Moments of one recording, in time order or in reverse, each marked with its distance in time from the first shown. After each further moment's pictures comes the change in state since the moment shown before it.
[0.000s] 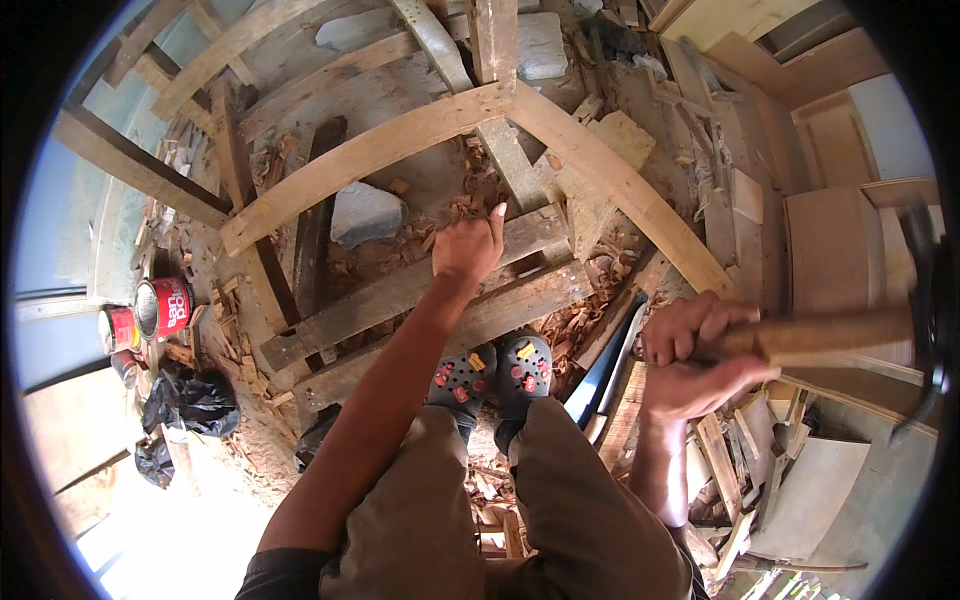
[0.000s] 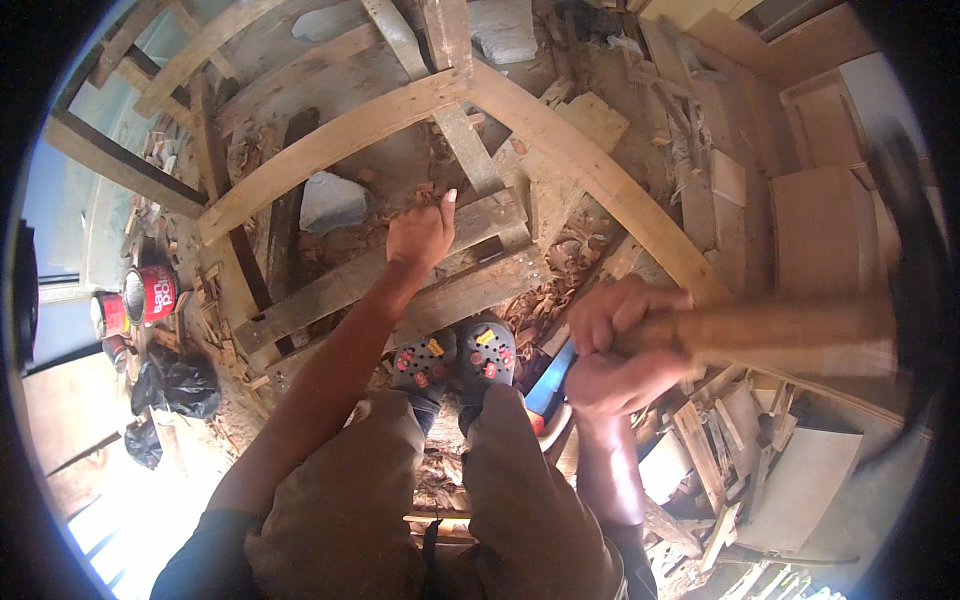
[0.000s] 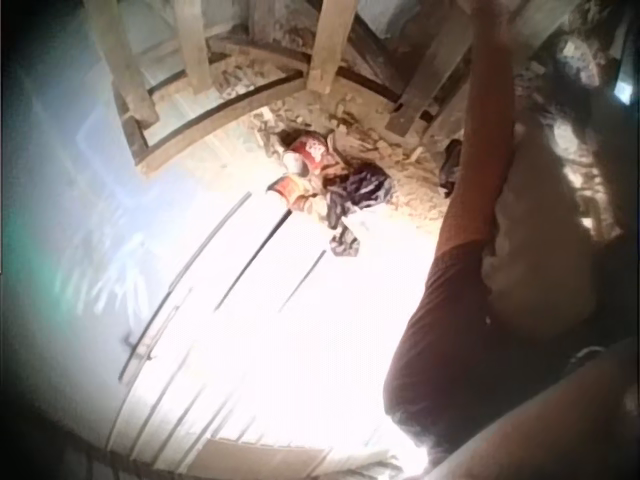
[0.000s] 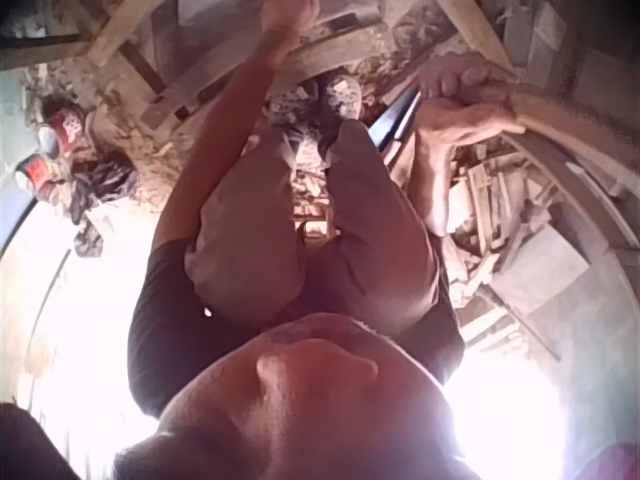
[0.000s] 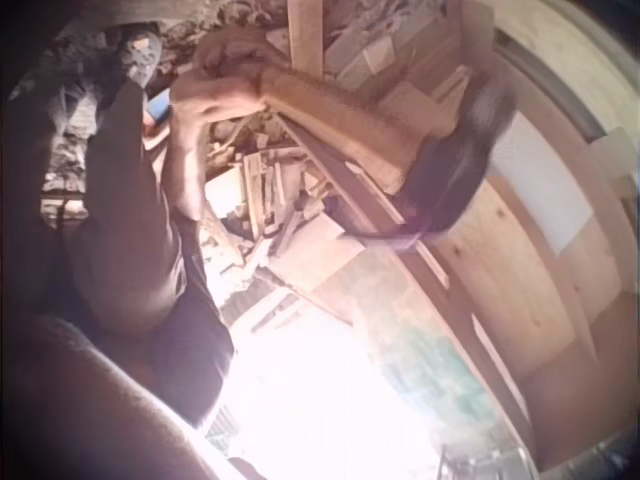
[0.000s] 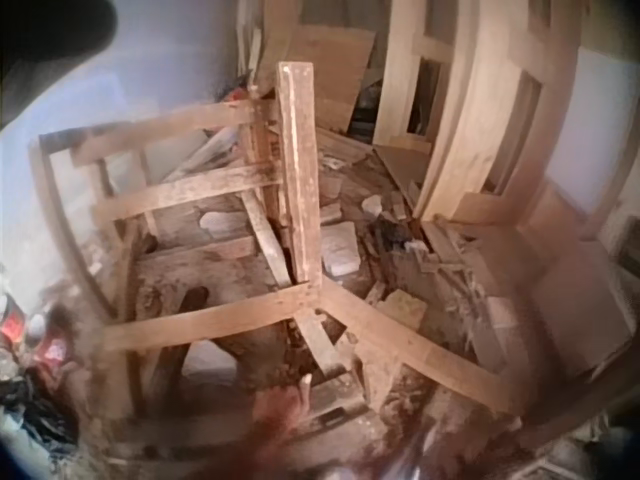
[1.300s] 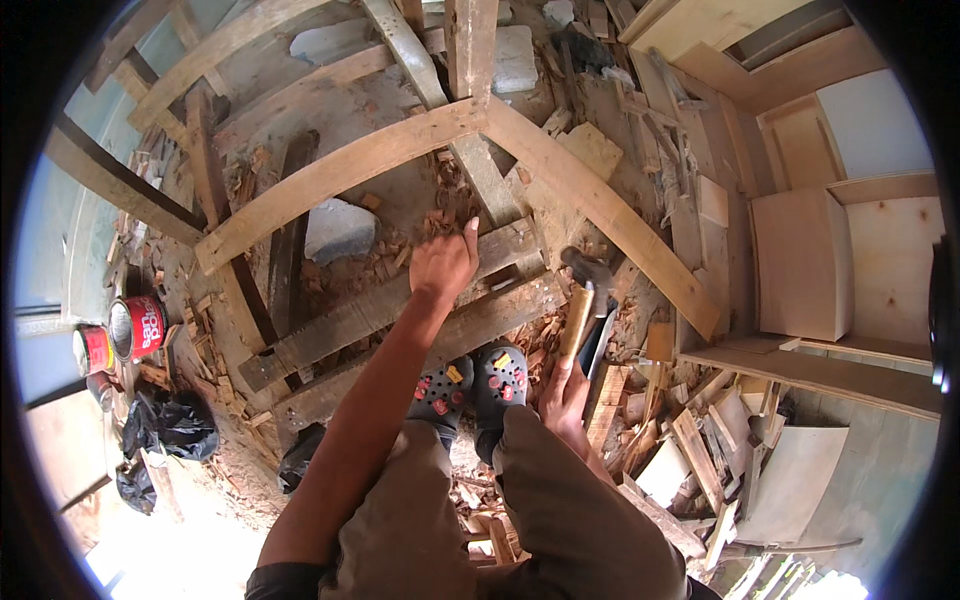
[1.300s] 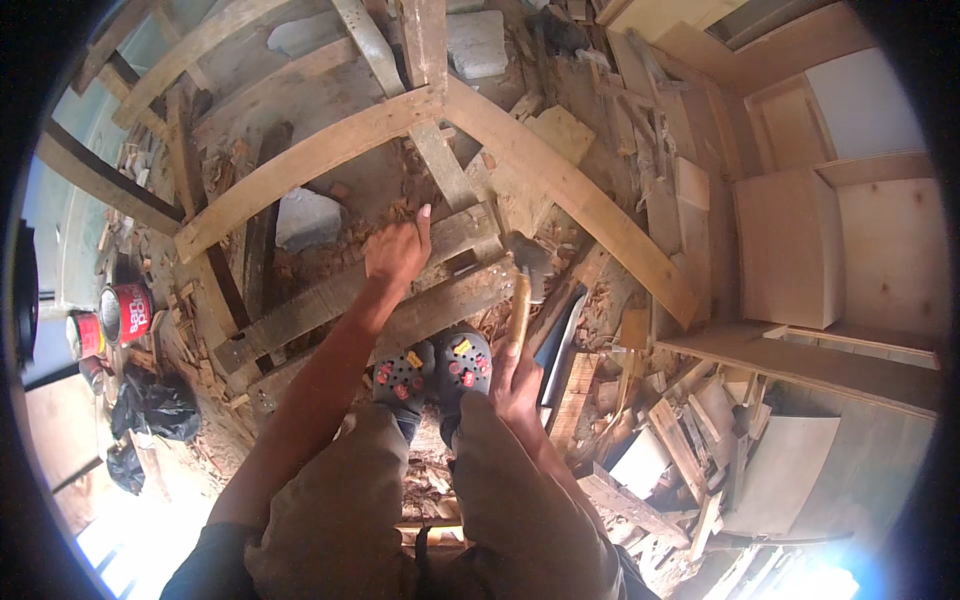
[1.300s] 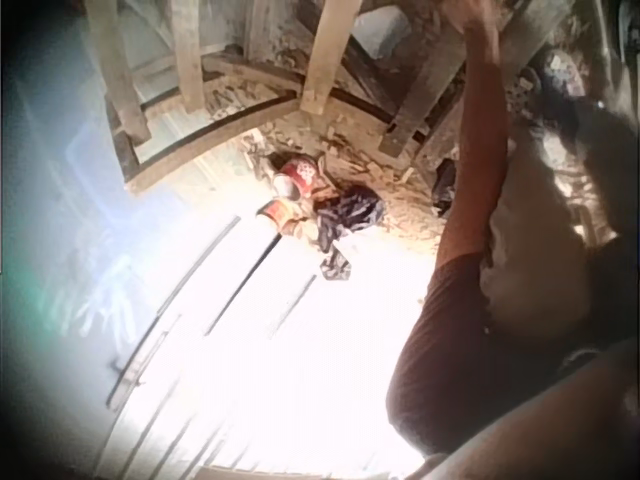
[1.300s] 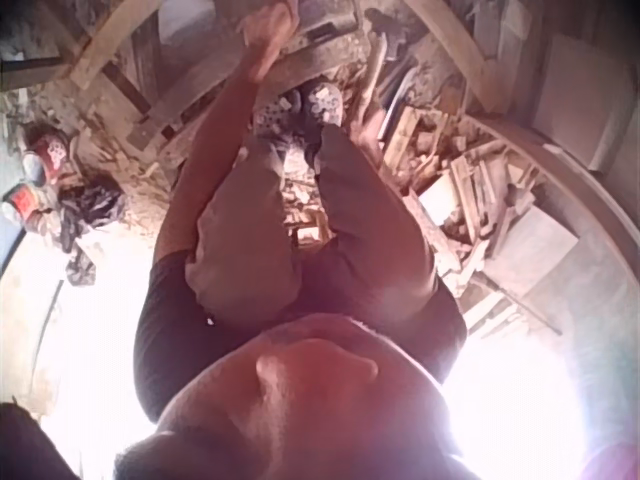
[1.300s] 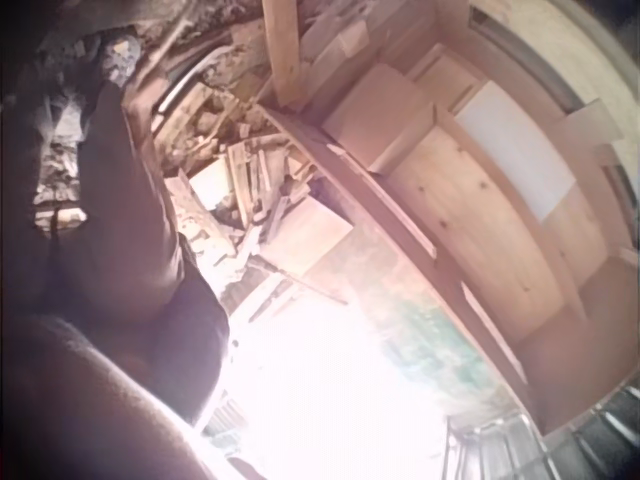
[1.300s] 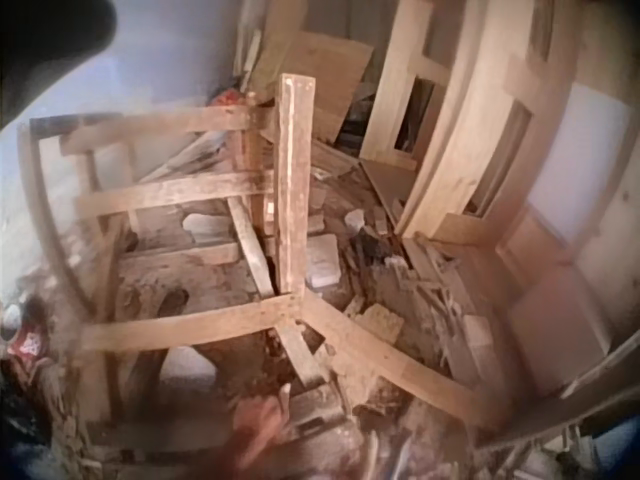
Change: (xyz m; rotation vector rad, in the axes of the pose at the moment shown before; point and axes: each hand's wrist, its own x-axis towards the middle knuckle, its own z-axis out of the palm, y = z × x) left_hand -0.002 0.008 -0.001 -0.099 0.094 0.030; right_hand -0.130 0.086 -0.070 -0.822 -0.169 0.542
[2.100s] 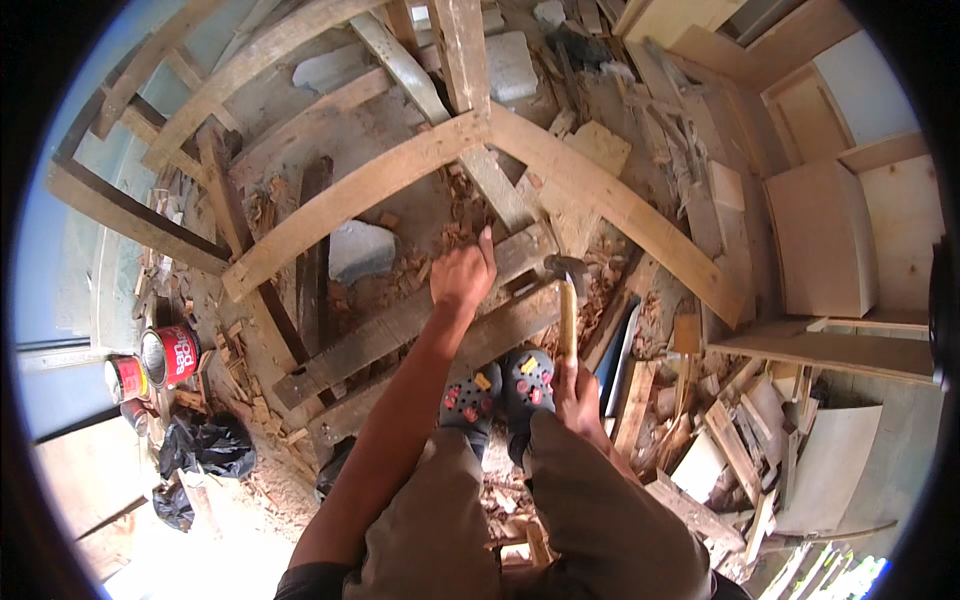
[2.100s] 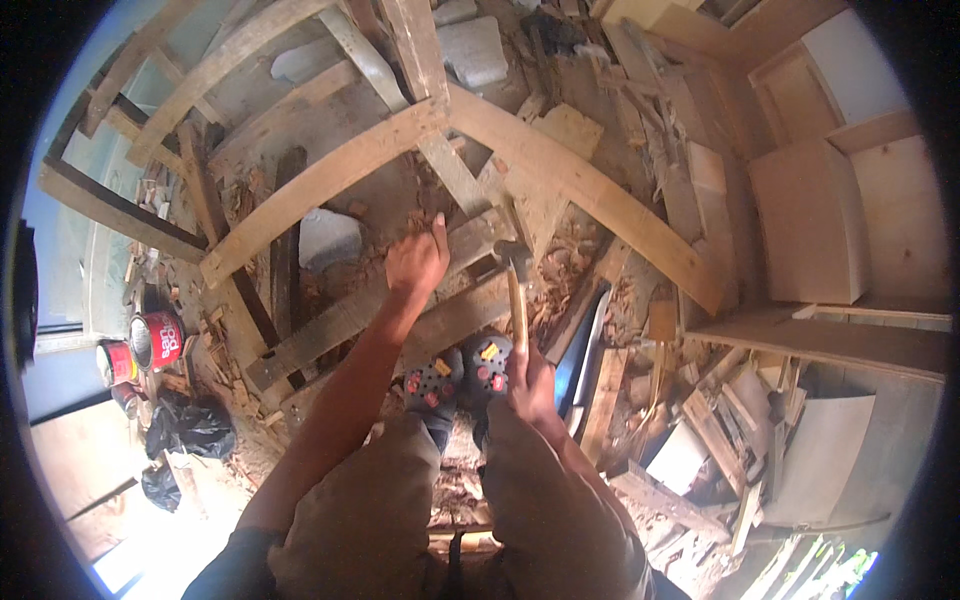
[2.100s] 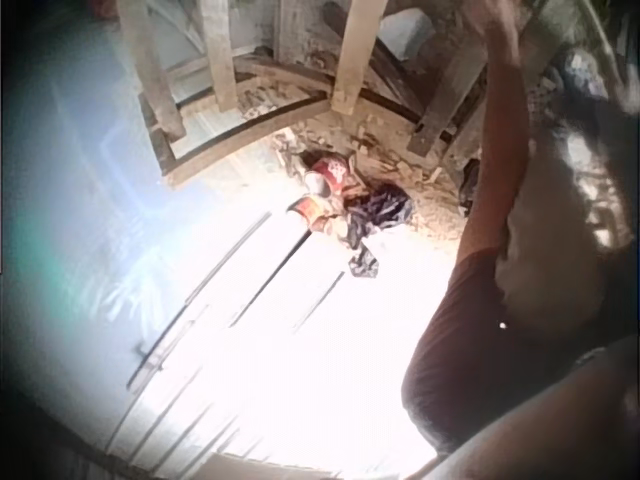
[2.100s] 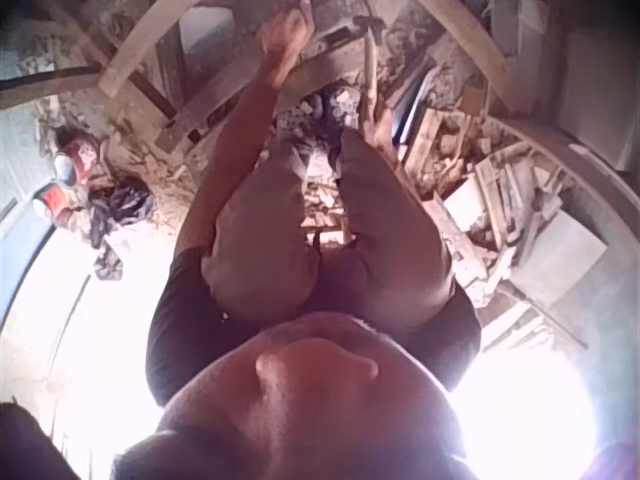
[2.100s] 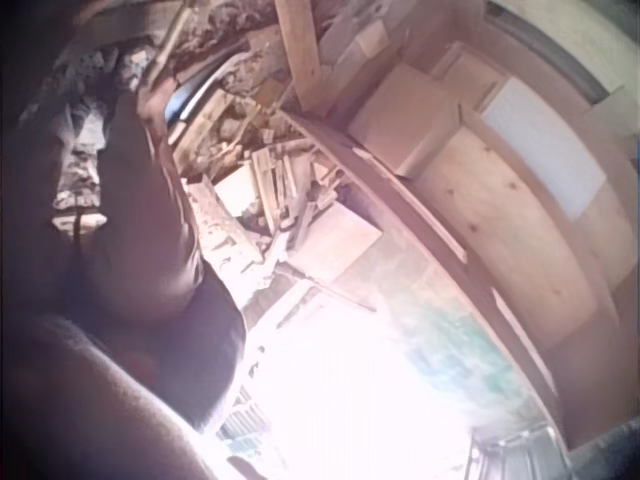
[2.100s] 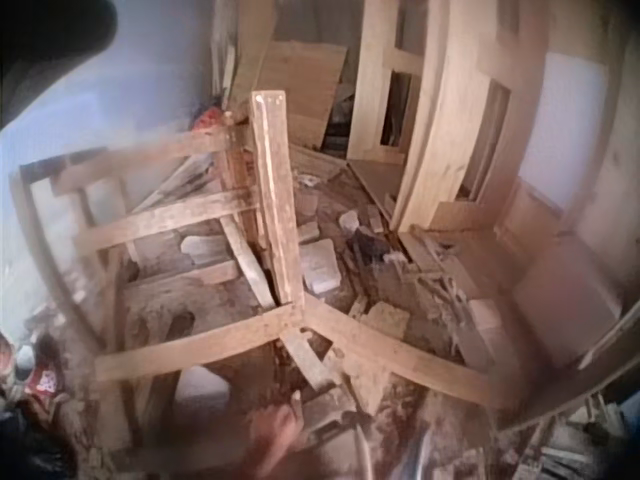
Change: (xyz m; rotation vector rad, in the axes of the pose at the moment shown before) left_hand -0.003 0.001 0.002 0.065 -0.016 0.031; right_hand -0.006 0.004 0.008 0.064 -0.137 0.100
